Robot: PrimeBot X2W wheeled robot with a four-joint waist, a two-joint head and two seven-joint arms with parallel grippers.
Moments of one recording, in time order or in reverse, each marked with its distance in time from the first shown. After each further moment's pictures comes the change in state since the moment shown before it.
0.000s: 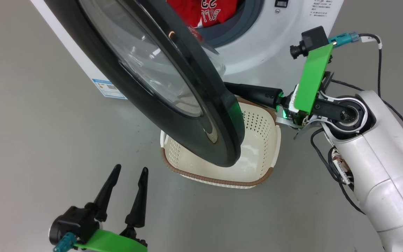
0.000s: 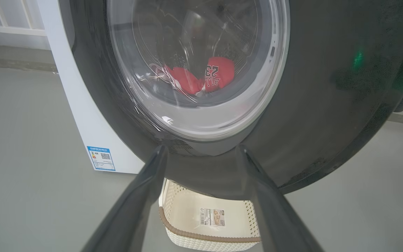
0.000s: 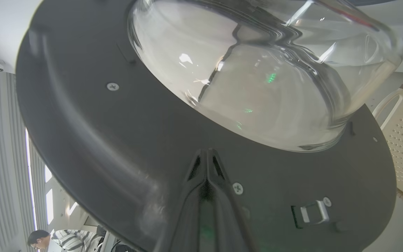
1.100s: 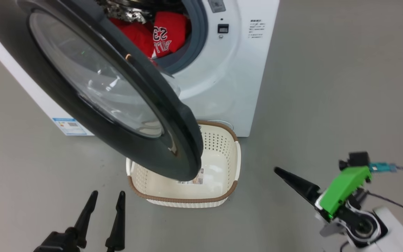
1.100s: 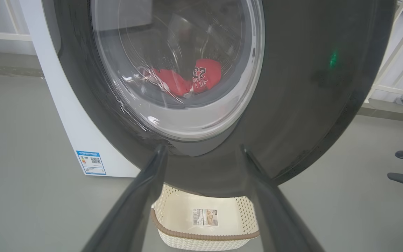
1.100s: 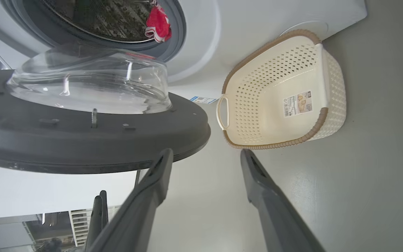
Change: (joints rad) left arm 0.115 0.002 0.108 -0.006 0.035 0.000 0.000; right arm 0.517 -0.093 -0.058 -0.036 -0.146 0.000 -0.379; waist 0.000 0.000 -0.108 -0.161
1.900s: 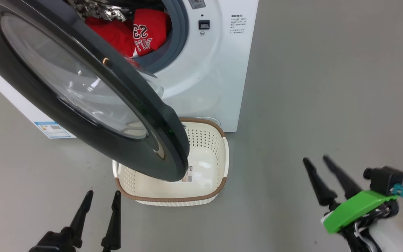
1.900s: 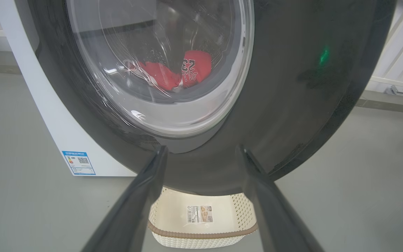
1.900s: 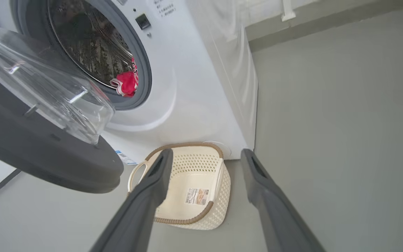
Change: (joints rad) left arm 0.005 0.006 0.016 0.001 0.007 0.000 0.000; right arm 0.081 -0.108 0.133 -0.033 -0.566 0.000 -0.688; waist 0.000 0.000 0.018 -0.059
